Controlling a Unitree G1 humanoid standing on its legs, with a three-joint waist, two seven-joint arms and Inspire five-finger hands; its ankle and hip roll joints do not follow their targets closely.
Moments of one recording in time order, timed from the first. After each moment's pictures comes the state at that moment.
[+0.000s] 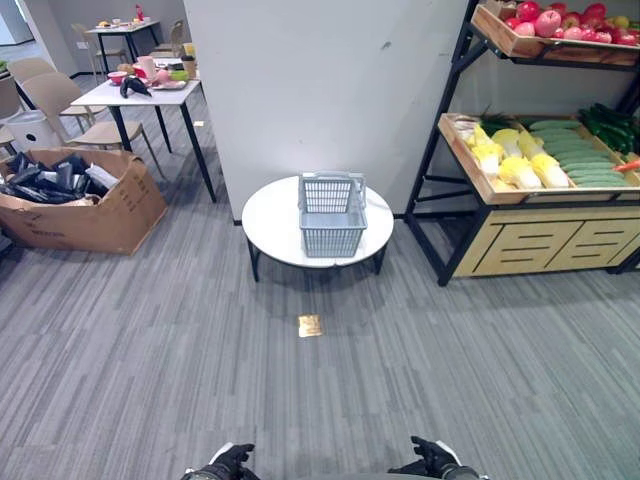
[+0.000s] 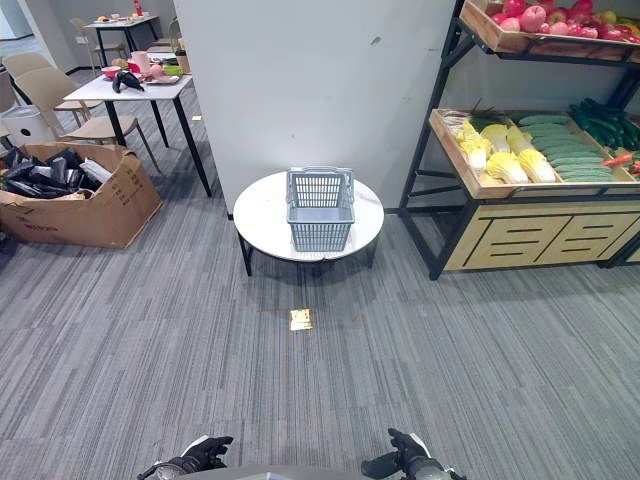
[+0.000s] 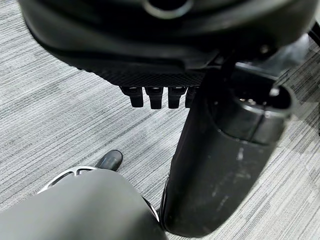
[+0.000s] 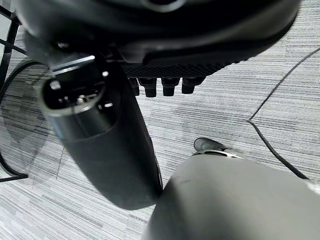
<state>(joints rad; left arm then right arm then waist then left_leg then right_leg) -0.04 0.22 -0.39 1.31 0.07 -0.08 -0.01 -0.01 -0.19 0.29 1.31 0.05 -0.08 0.00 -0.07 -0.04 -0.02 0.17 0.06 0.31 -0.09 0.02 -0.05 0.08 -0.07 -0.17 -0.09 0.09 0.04</state>
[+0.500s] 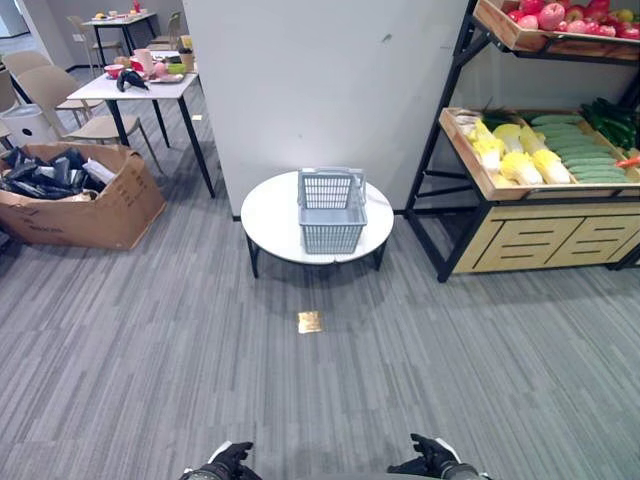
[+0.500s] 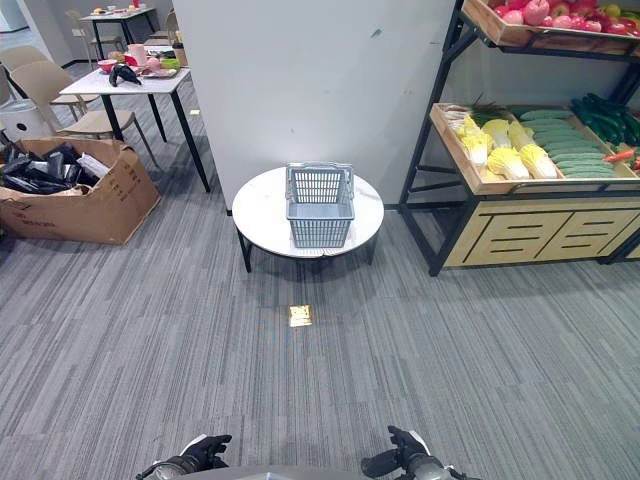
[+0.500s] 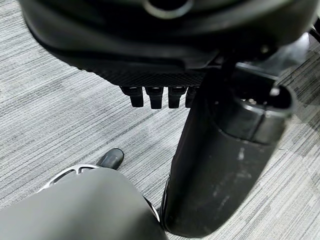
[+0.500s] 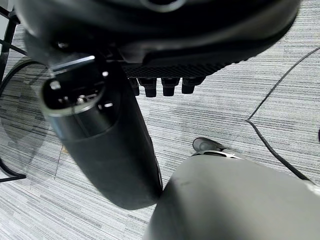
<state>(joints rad) -0.05 0.23 -0.38 1.31 0.06 -0.08 -0.01 -0.02 -0.19 0.29 1.31 0.06 -0.08 0.00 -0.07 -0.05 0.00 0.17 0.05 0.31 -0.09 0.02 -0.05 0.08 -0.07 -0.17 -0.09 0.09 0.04</state>
